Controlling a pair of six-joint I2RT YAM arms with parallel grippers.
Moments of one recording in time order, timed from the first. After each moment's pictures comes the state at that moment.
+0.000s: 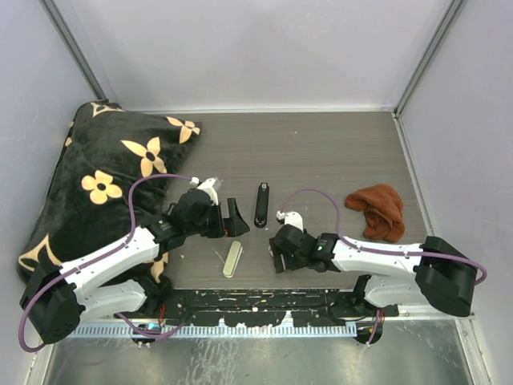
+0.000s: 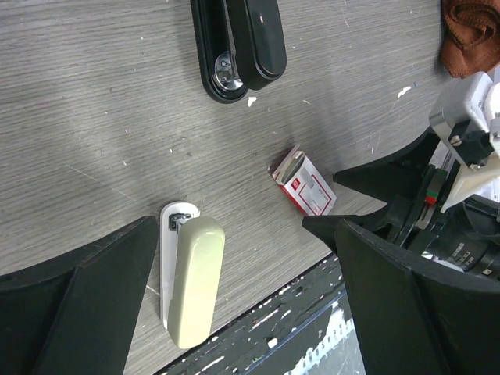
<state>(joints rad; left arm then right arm) -0.76 1.07 0.66 -0.25 0.09 -0.76 1.06 1.20 0.53 -0.38 0.20 0.72</state>
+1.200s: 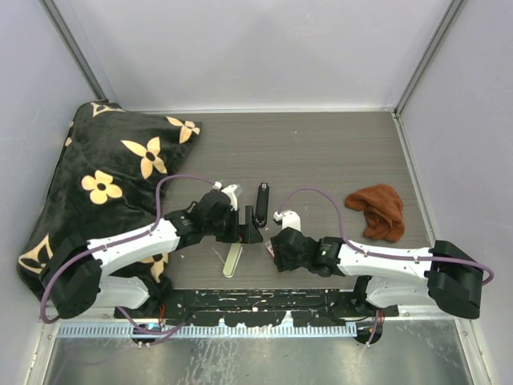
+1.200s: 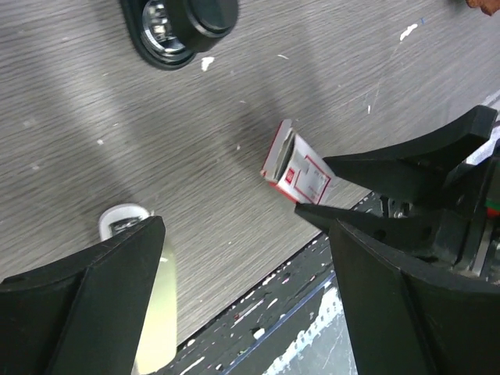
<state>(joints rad) -0.84 1.26 0.70 -0.19 0.17 -0.77 1.14 1.16 0.54 -0.35 0.29 0.68</state>
